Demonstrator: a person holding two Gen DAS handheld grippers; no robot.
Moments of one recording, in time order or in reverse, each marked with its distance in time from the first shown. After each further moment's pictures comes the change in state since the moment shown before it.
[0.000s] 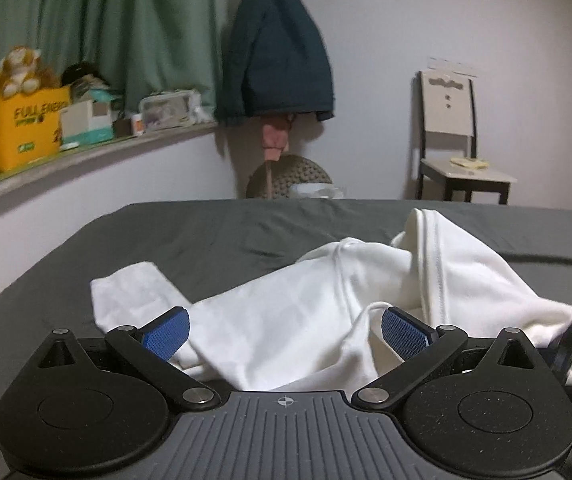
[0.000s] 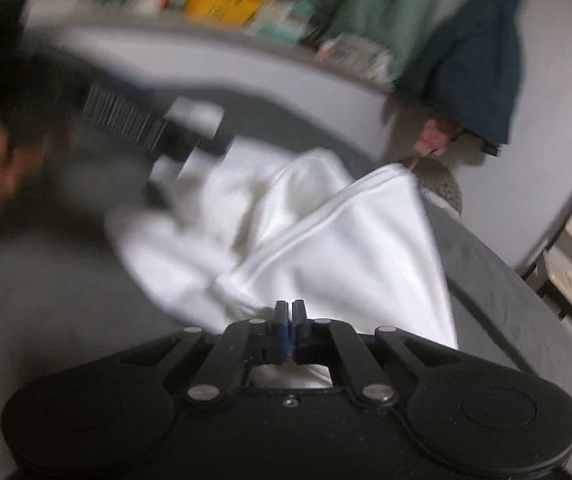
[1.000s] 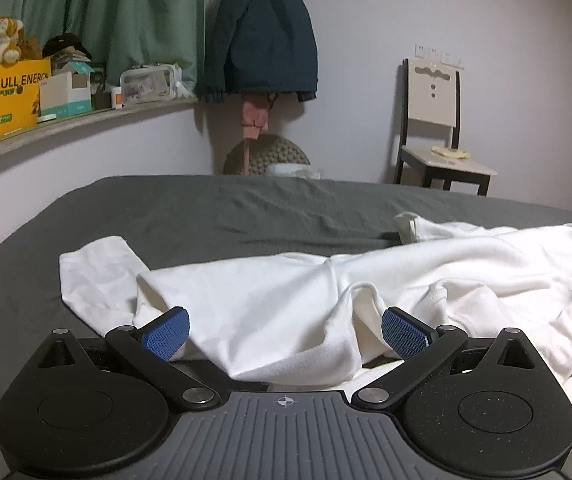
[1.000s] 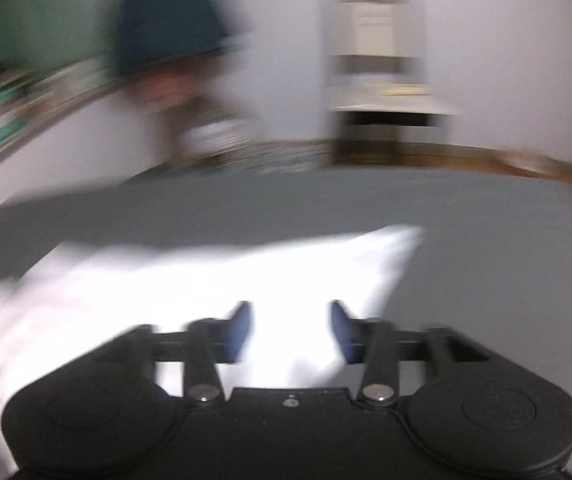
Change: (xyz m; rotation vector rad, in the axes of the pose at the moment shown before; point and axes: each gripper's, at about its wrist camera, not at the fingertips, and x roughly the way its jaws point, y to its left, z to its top) left arm 0.007 -0.008 -0.002 -0.041 0.079 -0.065; right arm -0.057 -0.275 -0.099 0.645 0.168 -0.196
